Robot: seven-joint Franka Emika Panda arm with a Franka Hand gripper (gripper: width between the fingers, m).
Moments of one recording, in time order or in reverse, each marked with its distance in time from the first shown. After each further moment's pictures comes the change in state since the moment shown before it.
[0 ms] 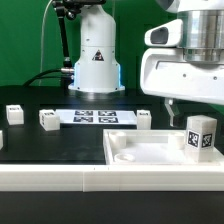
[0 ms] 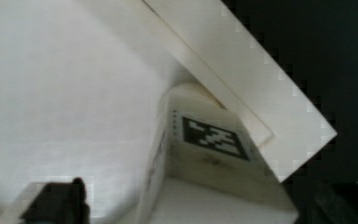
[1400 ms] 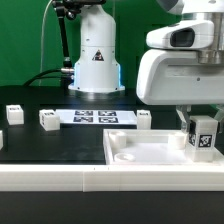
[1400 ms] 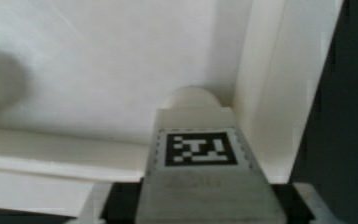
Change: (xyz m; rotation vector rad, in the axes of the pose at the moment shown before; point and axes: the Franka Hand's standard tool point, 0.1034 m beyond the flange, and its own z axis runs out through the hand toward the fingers) arm -0.002 0.000 0.003 -0.026 0.005 -0.850
